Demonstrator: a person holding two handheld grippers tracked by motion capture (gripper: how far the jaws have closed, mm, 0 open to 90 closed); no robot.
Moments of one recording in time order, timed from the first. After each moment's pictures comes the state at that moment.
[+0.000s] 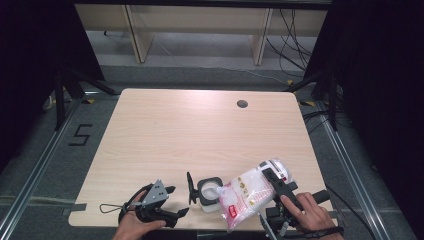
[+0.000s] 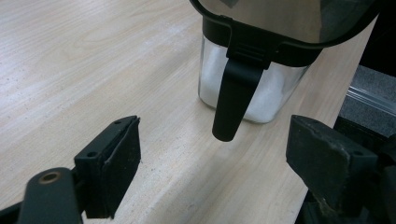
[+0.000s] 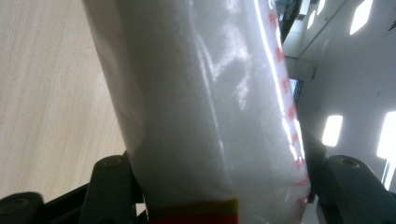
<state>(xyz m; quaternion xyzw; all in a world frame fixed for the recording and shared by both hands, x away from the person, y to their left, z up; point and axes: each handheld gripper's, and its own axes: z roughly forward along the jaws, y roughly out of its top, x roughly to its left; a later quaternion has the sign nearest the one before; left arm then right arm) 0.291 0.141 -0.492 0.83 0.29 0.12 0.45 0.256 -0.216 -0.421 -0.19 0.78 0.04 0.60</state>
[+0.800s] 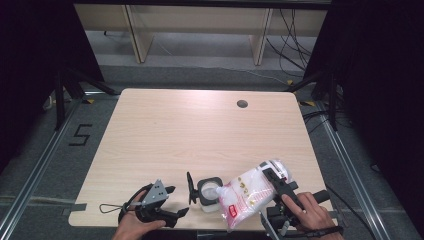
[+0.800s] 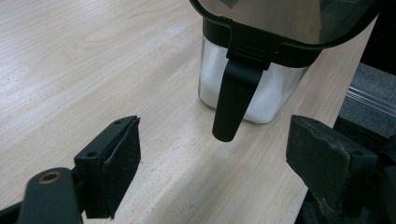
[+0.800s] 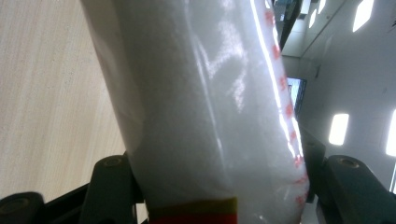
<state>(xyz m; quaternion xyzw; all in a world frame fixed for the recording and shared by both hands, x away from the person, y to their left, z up) 0.292 0.141 -0.491 0.83 0.29 0.12 0.45 0.258 -0.219 -0.422 -0.18 0.78 0.06 0.60</state>
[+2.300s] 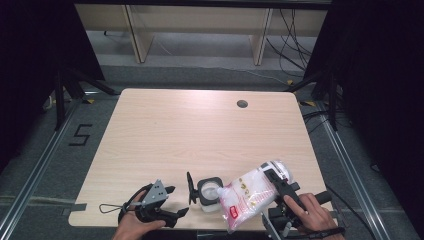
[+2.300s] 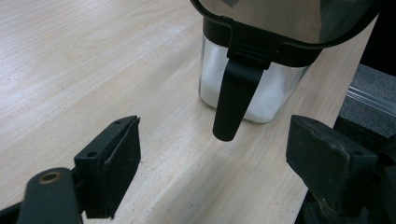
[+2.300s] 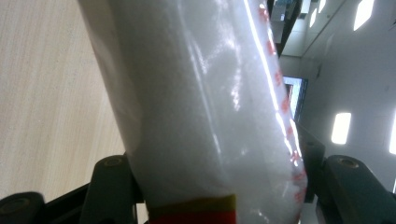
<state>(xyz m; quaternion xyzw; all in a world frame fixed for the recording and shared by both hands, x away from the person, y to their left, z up) 0.291 0.142 -0.491 0.83 0.29 0.12 0.46 0.254 -0.222 -0.420 -0.17 0.78 0.06 0.59</state>
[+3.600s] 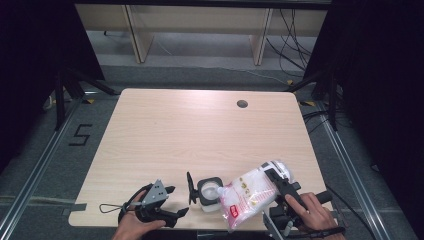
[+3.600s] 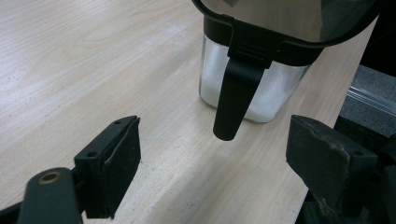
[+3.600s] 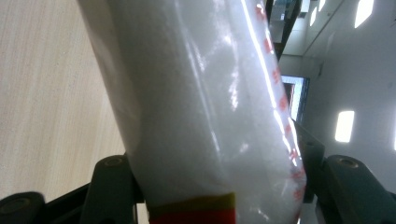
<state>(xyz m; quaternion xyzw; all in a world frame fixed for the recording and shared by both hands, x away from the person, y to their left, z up) 0.291 0.141 -0.490 0.83 0.29 0.12 0.46 0.256 -0.224 -0.418 -0.17 0.78 0.07 0.59</state>
